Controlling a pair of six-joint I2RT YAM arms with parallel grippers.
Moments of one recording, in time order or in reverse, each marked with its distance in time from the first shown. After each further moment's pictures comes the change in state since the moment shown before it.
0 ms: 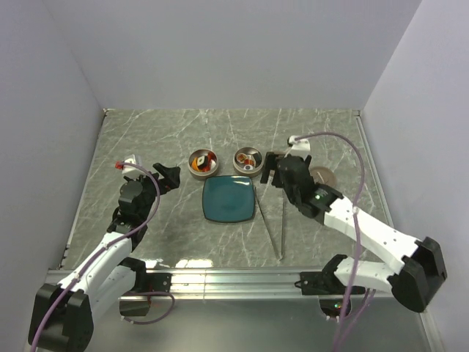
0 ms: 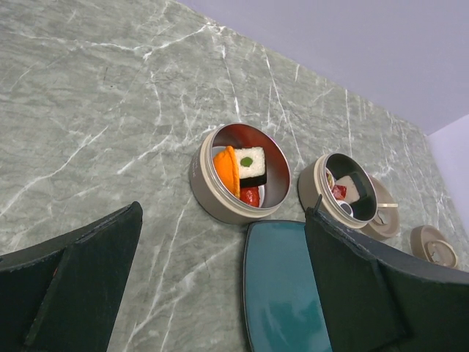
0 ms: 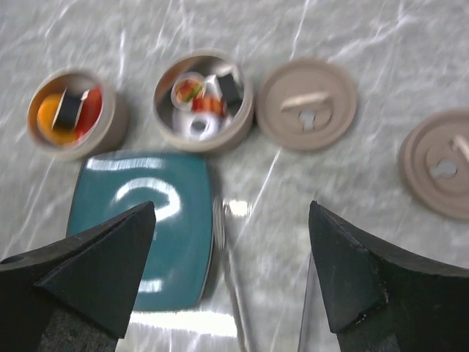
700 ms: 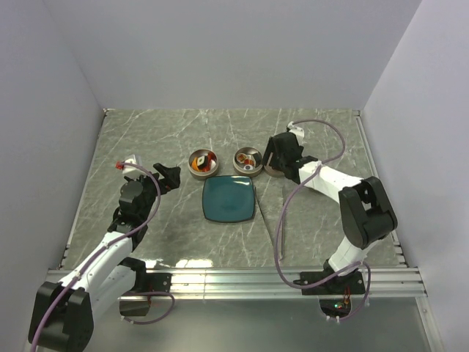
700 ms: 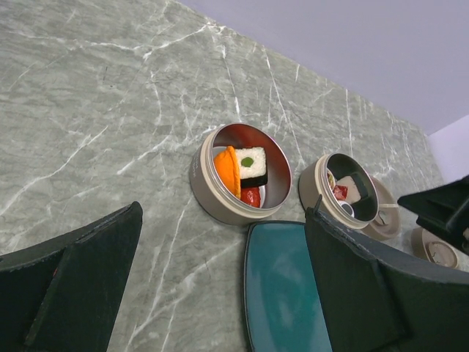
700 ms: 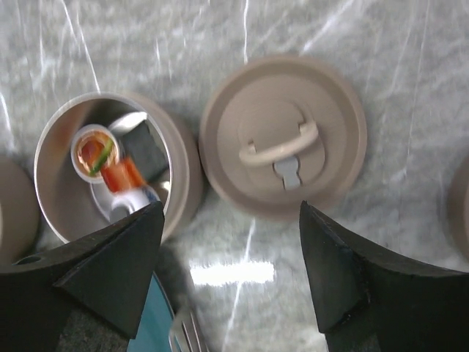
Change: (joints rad) left arm 0.000 0.013 -0.007 0.022 0.000 0.000; right arm -0.311 0.569 0.192 0.169 -0.230 0.089
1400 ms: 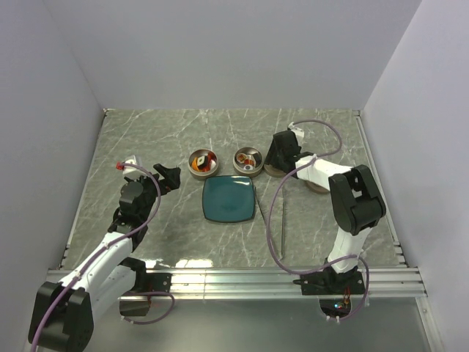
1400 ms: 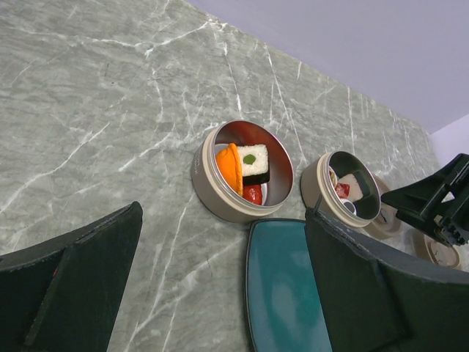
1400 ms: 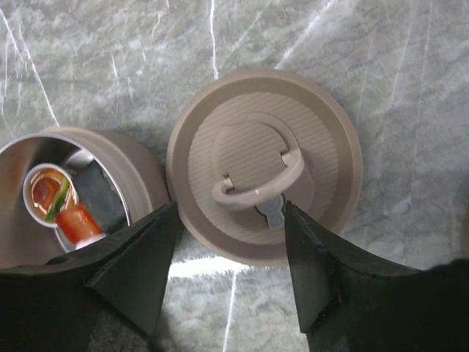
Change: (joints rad) left arm 0.000 -0.001 -0.007 0.001 0.000 0.000; right arm -0.058 0.145 0.077 0.005 -0.031 0.023
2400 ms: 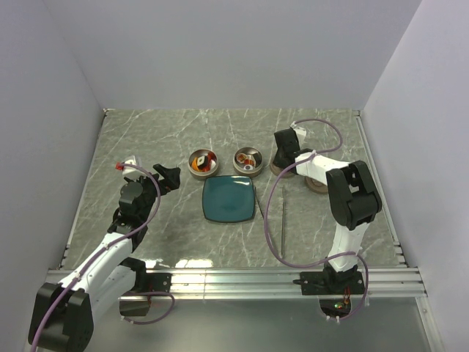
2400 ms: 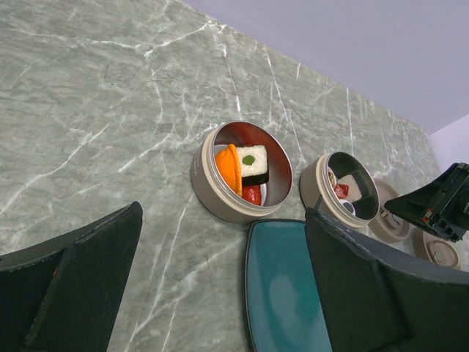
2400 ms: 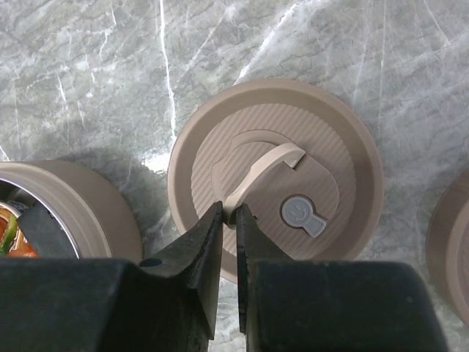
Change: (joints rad) left arm 0.000 -0.009 -0.003 0.000 -0.001 0.000; right arm -0.028 0.068 0.063 -0.055 0.052 -0.016
